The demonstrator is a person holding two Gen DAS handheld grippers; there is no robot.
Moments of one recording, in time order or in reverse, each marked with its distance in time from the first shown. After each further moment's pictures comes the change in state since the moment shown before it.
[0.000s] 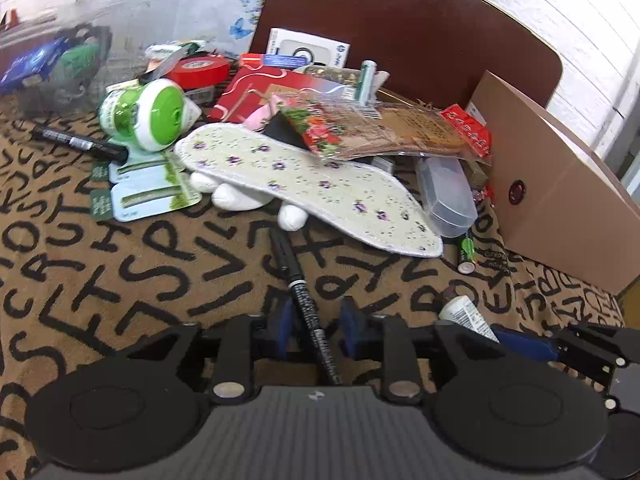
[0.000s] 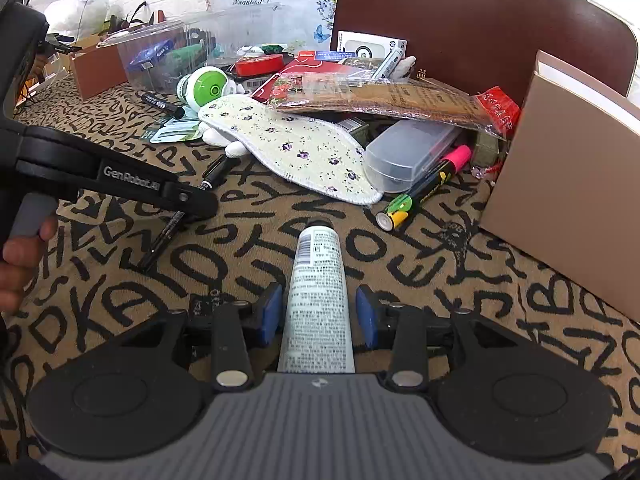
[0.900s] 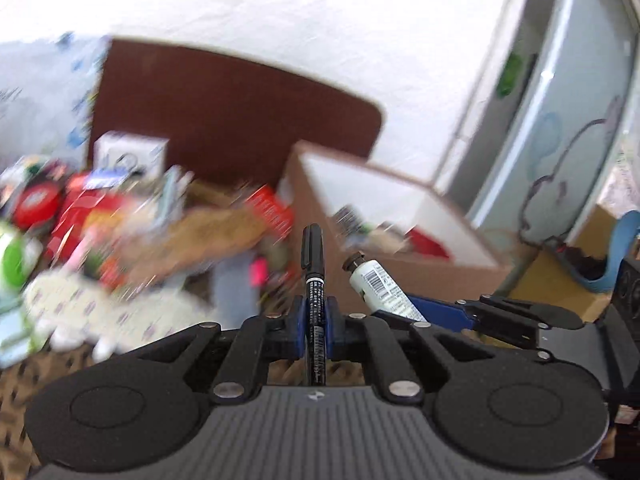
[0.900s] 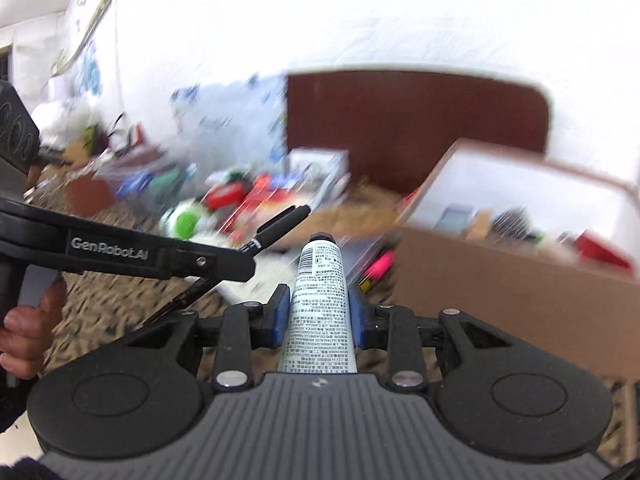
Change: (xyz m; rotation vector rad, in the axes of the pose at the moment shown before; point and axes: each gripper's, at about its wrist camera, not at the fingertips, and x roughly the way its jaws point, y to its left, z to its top) left arm -0.058 -0.101 0.061 0.171 -0.159 -0.389; right arm -0.108 -0.067 0.036 0.141 -0.310 -0.074
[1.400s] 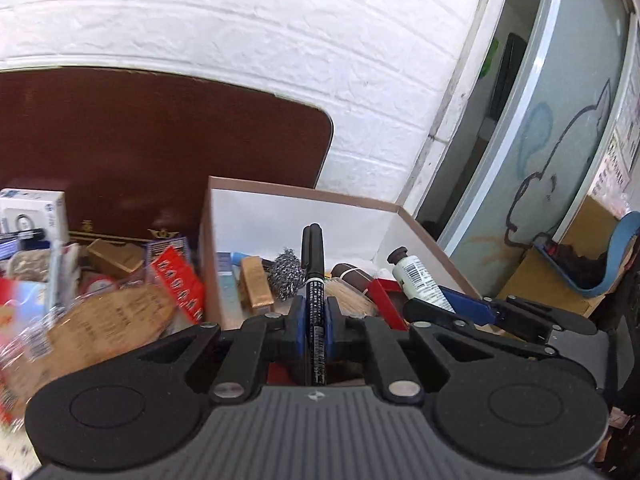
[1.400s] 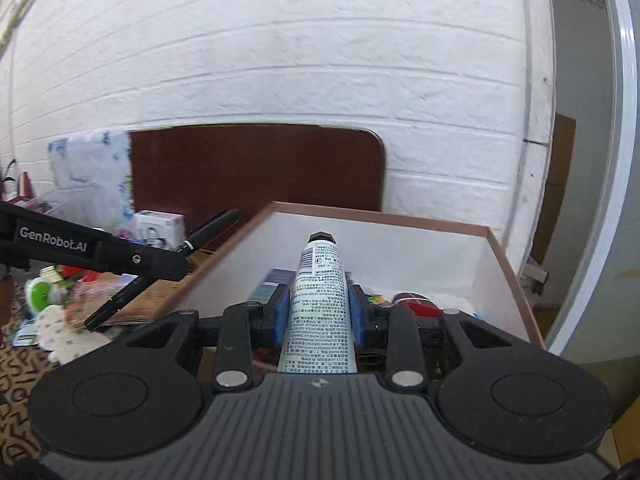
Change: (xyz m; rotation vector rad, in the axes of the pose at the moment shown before) left arm 0.126 -0.051 0.071 0.060 0.068 -0.059; right arm 0.023 -0.138 0.038 0.075 -0.028 -0.279
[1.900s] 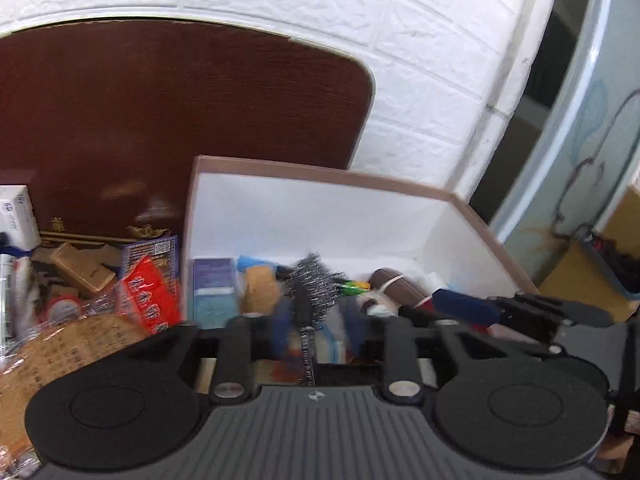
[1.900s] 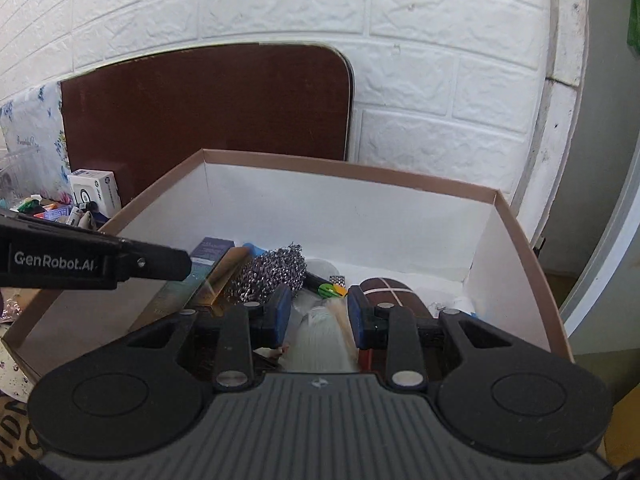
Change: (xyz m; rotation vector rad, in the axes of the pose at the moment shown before) left arm 0.088 0.015 0.021 -0.022 0.064 0.039; right arm 0.099 -0.035 0.010 0.015 0.166 0.004
